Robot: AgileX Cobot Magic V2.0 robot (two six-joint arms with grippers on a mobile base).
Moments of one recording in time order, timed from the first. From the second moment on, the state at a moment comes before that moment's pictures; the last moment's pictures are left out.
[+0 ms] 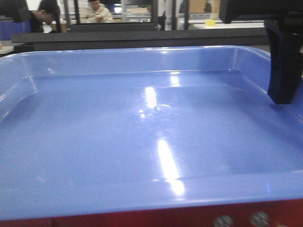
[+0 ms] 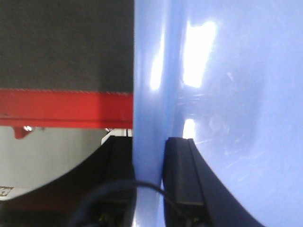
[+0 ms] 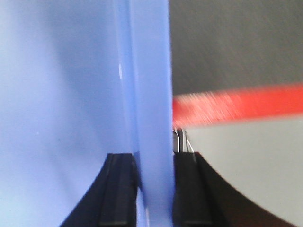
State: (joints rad) left arm -0.73 1.27 -1.05 0.06 1.24 -0.77; right arm 0.69 1.32 -1.10 -0.10 1.18 0.79
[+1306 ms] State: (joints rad) left arm -0.72 1.27 -1.05 -0.05 1.27 -0.78; right arm 0.69 1.32 -1.10 -0.11 1.23 0.78
